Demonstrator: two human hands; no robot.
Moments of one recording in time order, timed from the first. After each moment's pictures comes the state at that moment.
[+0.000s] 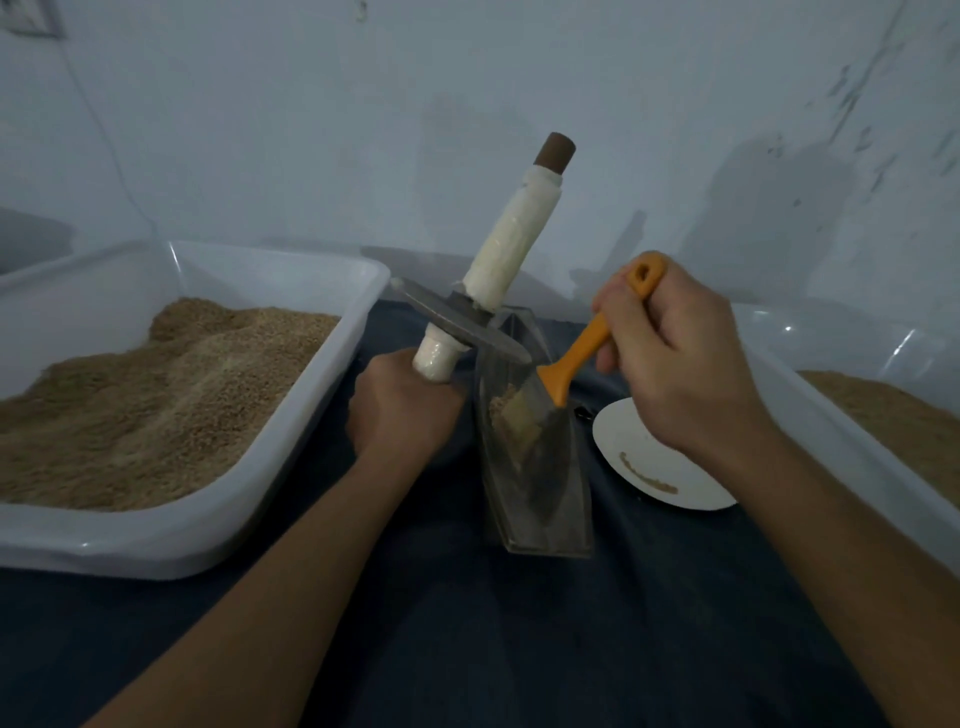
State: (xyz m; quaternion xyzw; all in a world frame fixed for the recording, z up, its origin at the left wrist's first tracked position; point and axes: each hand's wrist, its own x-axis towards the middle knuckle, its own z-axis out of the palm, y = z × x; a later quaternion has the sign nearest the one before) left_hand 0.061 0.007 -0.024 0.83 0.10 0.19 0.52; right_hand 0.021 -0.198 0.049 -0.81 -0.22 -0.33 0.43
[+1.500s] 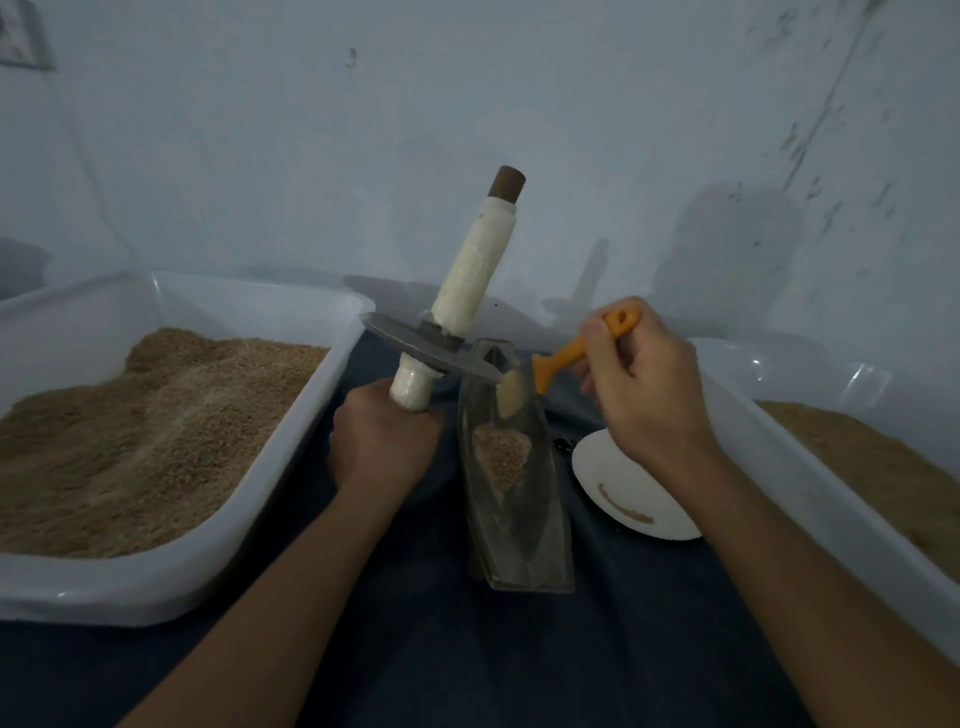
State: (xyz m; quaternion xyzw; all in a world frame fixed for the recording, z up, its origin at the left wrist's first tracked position) left_hand 0.069 0.011 -0.029 0.81 0.11 0.20 0.54; right_hand 0.047 -0.209 0.040 -0.82 -0.17 -0.37 0.39
